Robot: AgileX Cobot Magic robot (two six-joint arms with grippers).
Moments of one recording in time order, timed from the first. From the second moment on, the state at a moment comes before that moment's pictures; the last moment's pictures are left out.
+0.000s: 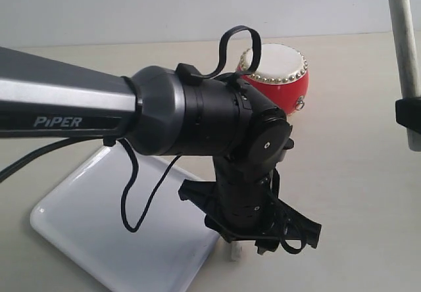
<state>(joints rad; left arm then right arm) -1.09 2.08 -1.41 -0.07 0.89 -0.58 0.70 0.63 -0.54 -0.33 0.61 0.44</state>
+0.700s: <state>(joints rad) -1.09 2.11 -1.41 -0.07 0.90 -0.58 0.70 0.63 -0.54 -0.33 0.61 0.44</state>
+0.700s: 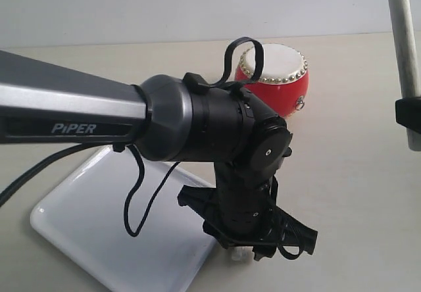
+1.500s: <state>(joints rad) -1.05 2.13 -1.41 -0.09 0.87 -0.60 0.70 0.63 -0.54 -0.33 0.61 0.44</state>
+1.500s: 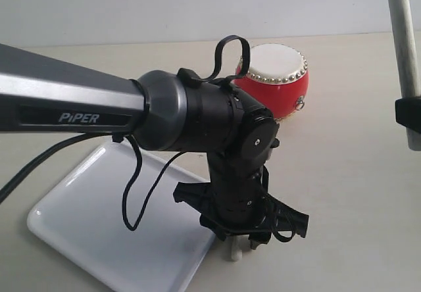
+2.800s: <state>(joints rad) -1.04 2.08 -1.42 -0.07 0.88 -0.53 0.70 0.63 -0.62 -0.36 0.74 0.44</state>
